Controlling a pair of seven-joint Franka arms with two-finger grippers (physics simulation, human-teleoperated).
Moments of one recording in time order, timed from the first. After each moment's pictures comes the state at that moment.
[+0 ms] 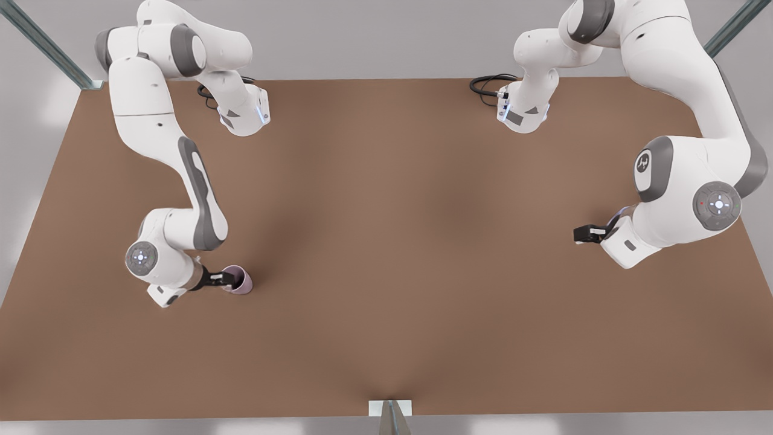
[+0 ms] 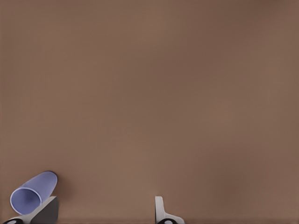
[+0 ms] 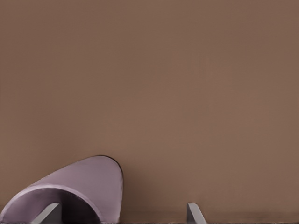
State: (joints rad) left arm 0.02 0.39 -0.12 -1.28 0.04 1.49 0.00; right arm 0.07 0.54 -0.04 -1.77 0.09 2.25 -0.08
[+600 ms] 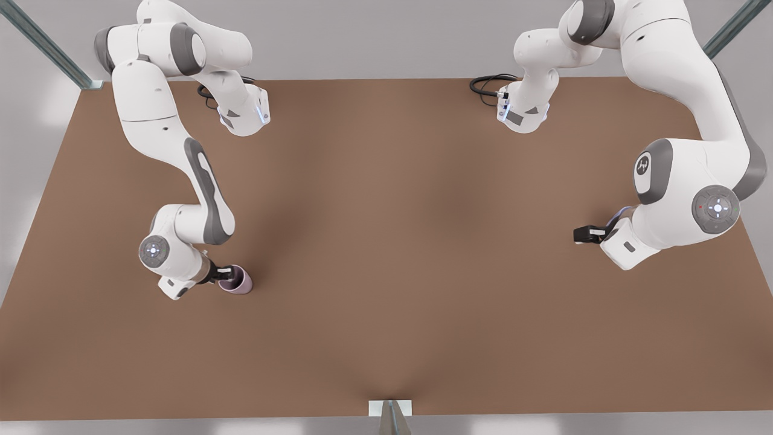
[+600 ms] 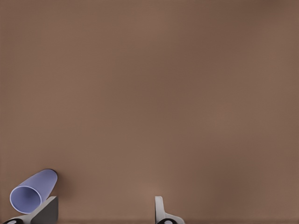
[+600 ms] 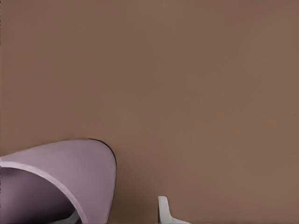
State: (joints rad) left arm 0.02 0.39 -0.11 -1.28 0.04 1.48 0.00; right arm 0.08 0.55 -0.04 -1.87 0.09 2.36 -0.13
